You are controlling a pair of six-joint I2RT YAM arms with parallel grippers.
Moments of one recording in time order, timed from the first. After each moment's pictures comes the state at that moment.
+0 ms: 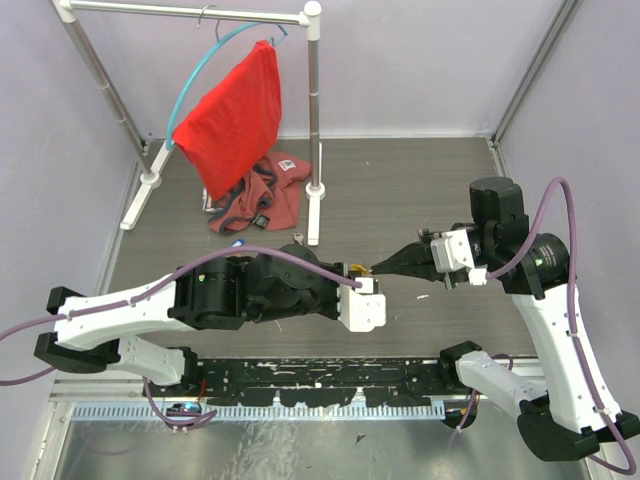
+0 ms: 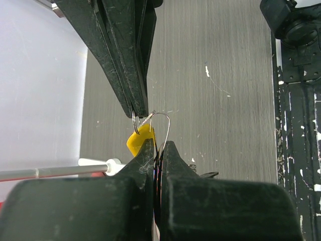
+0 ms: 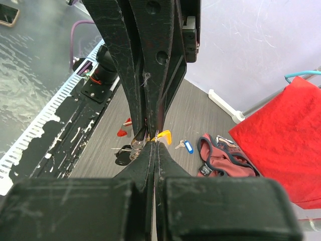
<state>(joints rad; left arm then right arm) -1.50 1.33 1.63 -0.72 -0.27 0.57 0.32 0.95 1.40 -1.11 -1.41 -1.20</state>
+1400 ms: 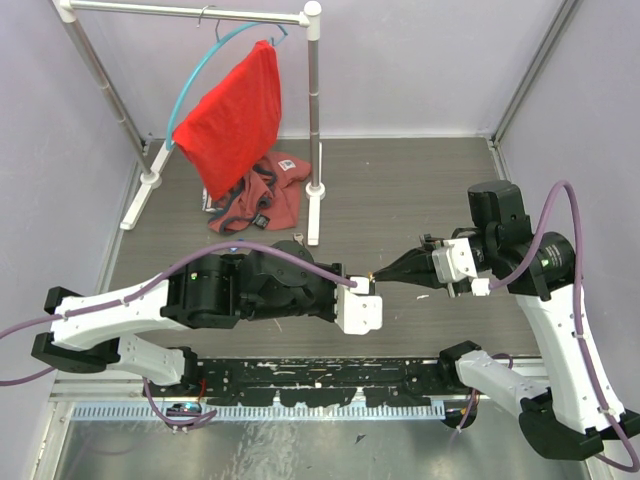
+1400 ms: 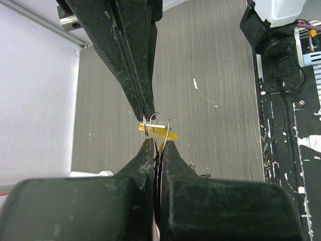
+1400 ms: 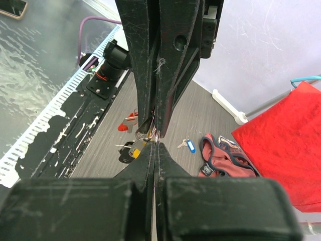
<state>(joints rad) -1.51 1.33 1.67 -0.74 -0.20 0.55 0.35 0.96 1.46 -1.26 -1.38 -1.32</state>
